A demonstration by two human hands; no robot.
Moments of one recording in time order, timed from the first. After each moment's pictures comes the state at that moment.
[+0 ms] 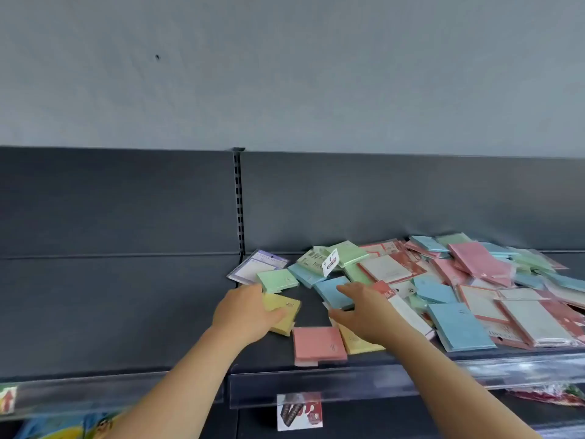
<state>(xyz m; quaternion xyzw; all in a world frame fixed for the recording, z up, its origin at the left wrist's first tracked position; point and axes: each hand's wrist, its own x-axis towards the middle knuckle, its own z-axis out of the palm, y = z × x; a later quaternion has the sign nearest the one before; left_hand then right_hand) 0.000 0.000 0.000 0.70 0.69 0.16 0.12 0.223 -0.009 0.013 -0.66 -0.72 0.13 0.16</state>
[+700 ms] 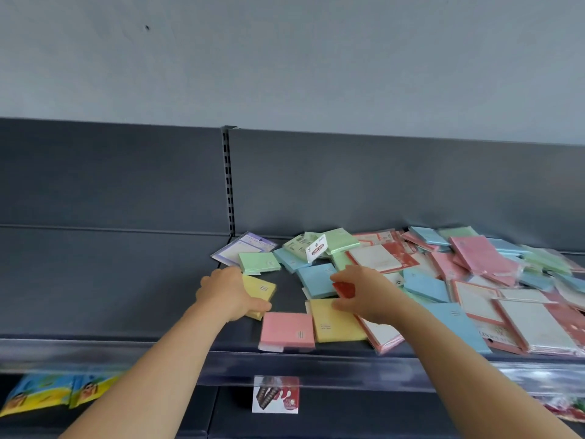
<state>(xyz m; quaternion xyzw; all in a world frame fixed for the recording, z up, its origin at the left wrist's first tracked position) 0.028 0.006 -0.002 0.59 0.78 0.12 0.17 0.275 0.011 0.022 -0.58 -0.80 0.14 0.09</state>
